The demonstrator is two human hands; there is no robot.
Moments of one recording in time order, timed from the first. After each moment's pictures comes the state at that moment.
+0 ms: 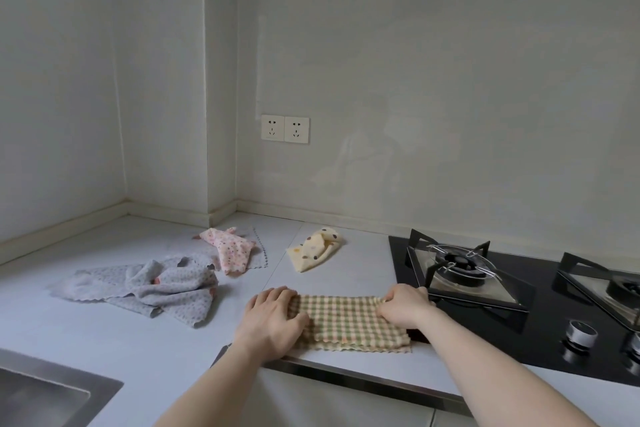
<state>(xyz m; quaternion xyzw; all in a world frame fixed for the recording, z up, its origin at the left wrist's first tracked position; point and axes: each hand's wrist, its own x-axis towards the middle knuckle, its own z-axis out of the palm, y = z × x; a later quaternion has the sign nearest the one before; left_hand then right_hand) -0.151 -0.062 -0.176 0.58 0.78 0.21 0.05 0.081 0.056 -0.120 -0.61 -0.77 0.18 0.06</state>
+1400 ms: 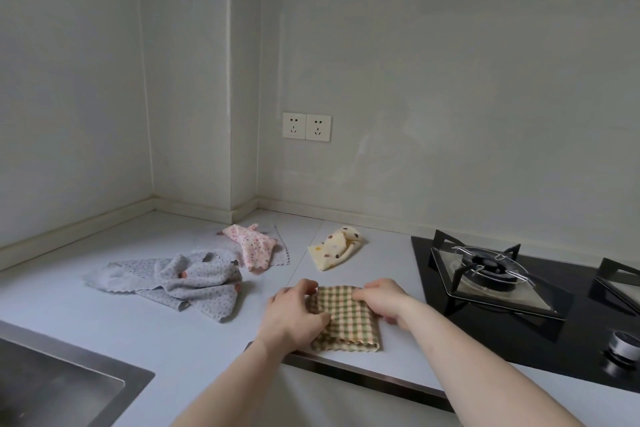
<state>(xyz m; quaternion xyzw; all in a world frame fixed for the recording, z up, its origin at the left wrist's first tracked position) -0.157 -0.066 -0.169 0.54 0.77 0.32 0.10 0.010 0.040 -0.121 -0.56 -0.71 0.41 0.15</state>
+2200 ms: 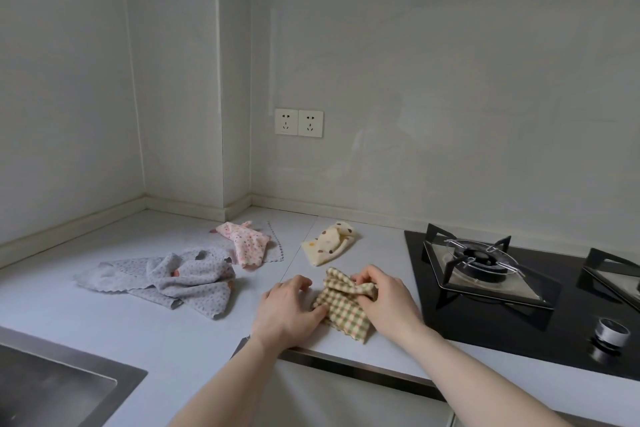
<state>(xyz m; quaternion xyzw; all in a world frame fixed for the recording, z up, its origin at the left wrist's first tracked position) -0.152 -0.064 -0.172 0.55 0.78 0.30 0.05 0.040 0.029 -0.148 -0.40 -0.85 0.18 0.29</state>
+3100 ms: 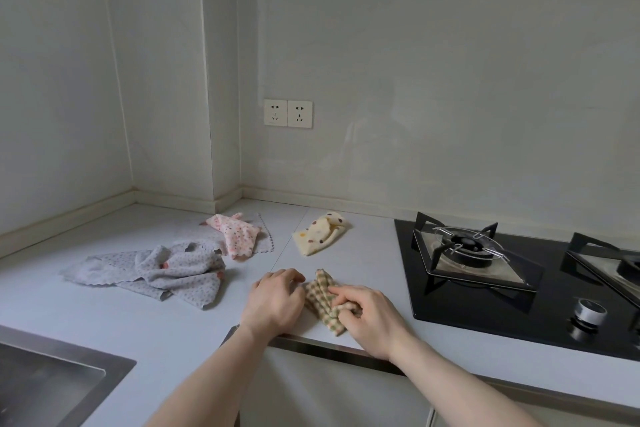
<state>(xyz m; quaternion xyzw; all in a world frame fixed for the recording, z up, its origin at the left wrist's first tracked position) -0.154 -0.062 -0.176 0.56 0.77 0.29 0.03 0.051 0.005 -0.175 -0.32 -0.87 0.25 0.27</state>
